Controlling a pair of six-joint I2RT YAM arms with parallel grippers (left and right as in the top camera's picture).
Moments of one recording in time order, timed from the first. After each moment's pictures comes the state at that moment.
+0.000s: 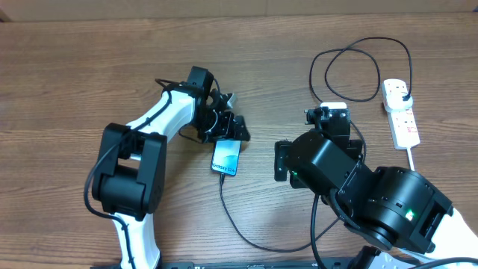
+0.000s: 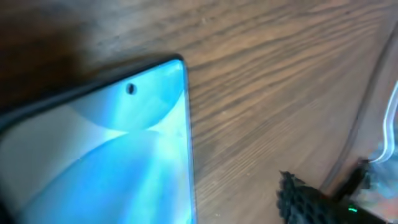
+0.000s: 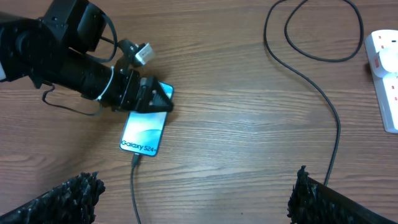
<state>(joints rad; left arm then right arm) -0.29 2.07 1.37 -0.76 0.62 -0.13 0.94 1.21 1.57 -1.37 0.46 0.80</state>
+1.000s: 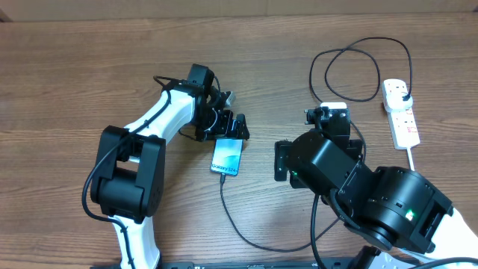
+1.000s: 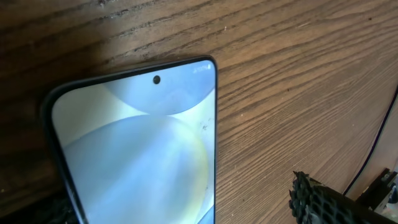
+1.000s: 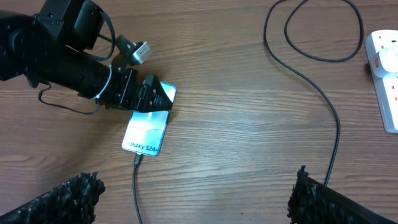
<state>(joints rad) -0.29 2.06 1.38 -0.77 0.54 -0.14 0.94 1.21 1.57 -1.37 0.46 0.80</state>
